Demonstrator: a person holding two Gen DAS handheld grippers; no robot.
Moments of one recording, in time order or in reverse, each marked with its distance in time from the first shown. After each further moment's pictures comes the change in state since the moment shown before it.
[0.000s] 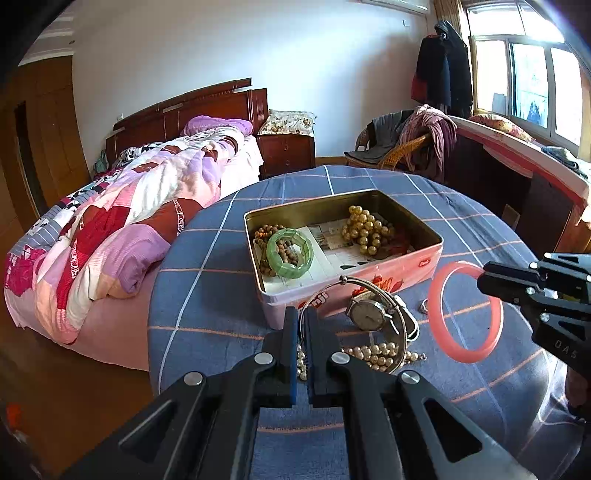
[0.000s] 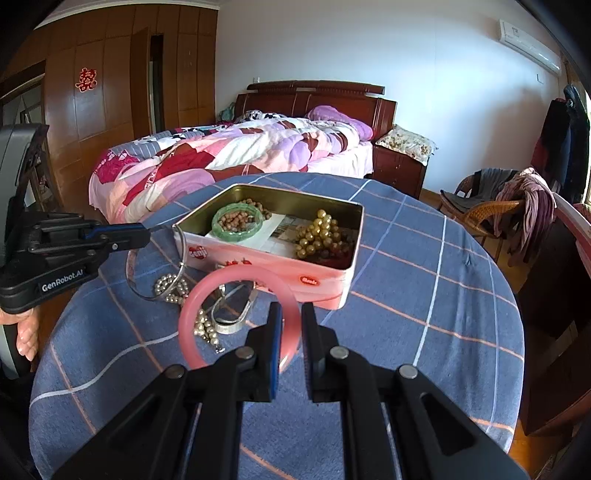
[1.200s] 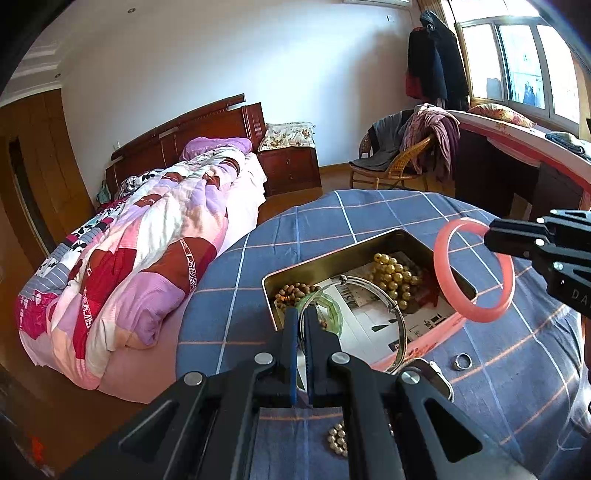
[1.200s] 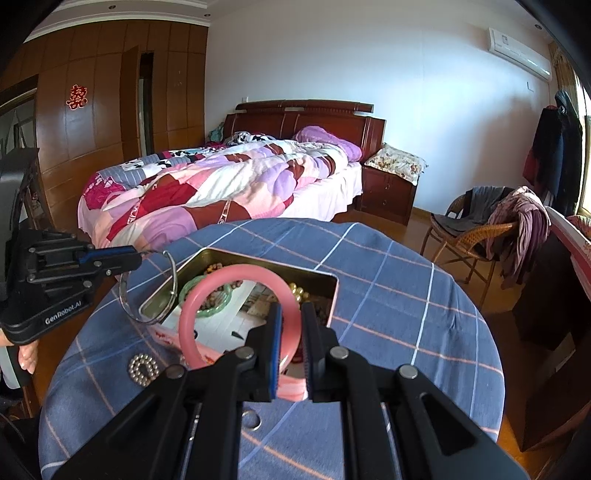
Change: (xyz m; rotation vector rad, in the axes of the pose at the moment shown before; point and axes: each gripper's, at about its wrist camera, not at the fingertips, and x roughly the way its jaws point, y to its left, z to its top) left arm 0.026 0.010 0.066 0.109 -0.029 0.056; right arm 0.010 -0.030 0.060 0.018 -0.075 -0.031
